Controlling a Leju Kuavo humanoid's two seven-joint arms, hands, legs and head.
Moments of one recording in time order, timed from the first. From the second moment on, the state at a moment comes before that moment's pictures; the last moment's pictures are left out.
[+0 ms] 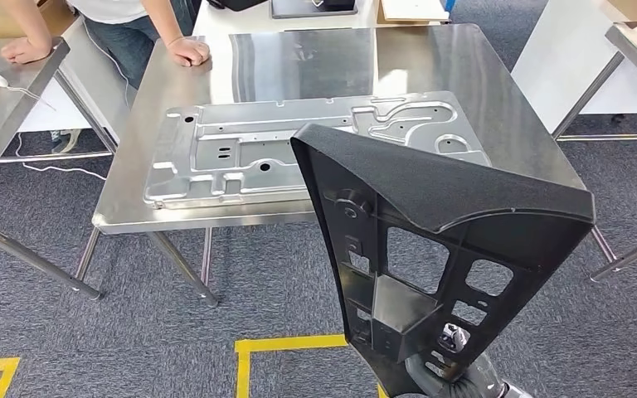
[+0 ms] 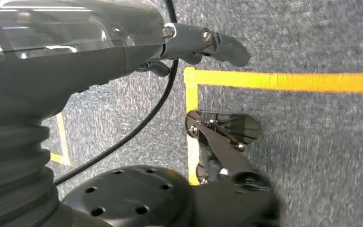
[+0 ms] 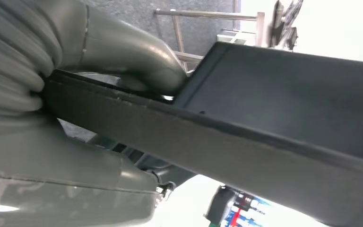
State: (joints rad) left arm -0.04 -0.12 0.85 -0.22 -0.71 -0.04 -0.20; right arm 0.42 -0.27 0.22 -2.03 0.15 0.10 -0.42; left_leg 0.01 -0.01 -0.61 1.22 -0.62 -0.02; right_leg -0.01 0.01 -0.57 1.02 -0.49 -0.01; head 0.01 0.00
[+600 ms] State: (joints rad) left arm -0.04 -0.12 0.87 -0.22 -0.72 -0.04 -0.20; right arm 0.42 -0.26 0.22 -2.03 0.15 0.10 -0.43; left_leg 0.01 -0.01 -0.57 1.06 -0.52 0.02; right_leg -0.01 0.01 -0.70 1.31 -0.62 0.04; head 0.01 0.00
